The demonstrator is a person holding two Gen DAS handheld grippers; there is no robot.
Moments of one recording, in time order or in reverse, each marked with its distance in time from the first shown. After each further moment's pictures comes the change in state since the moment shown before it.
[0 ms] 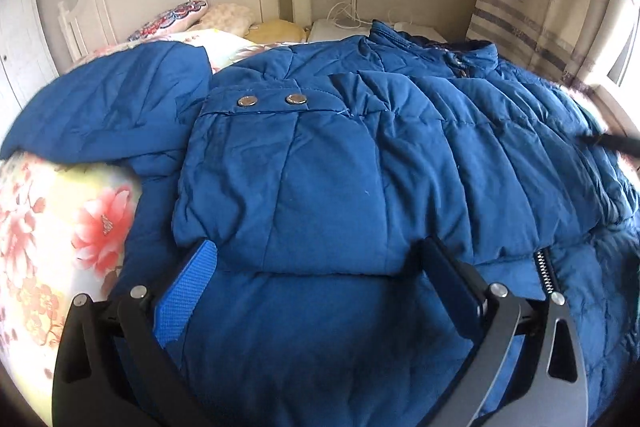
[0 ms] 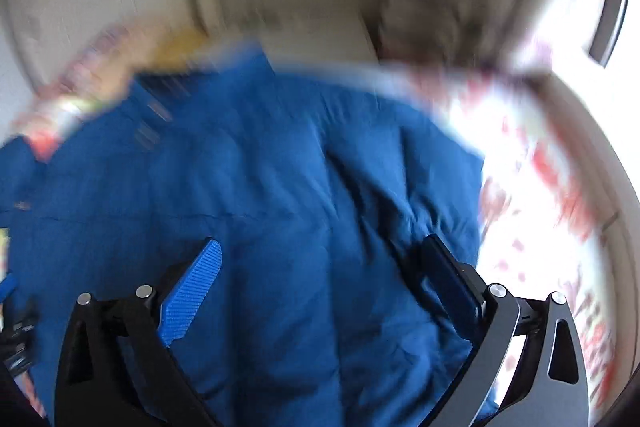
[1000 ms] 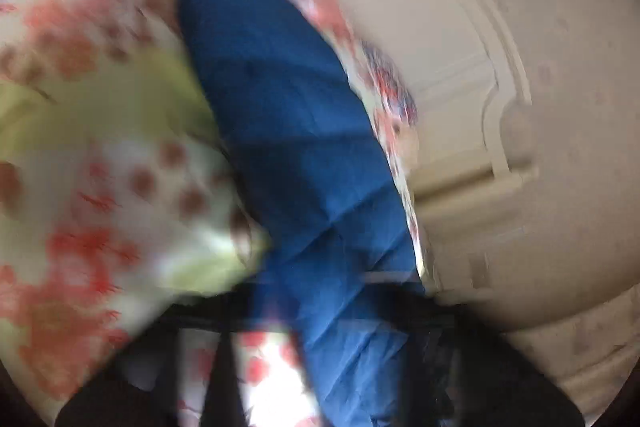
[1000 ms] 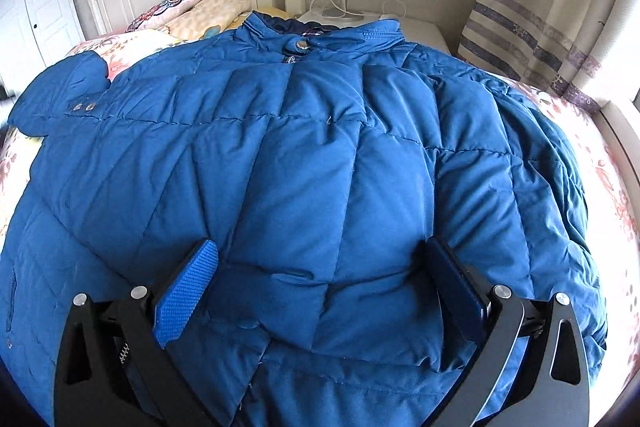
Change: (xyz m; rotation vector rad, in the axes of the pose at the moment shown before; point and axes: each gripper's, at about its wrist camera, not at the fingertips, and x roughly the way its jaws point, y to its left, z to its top) left arm -0.001 0.358 0.041 -1.168 -0.223 -0.154; right arm -0.018 0.095 -0.056 -0.223 -0.104 0.133
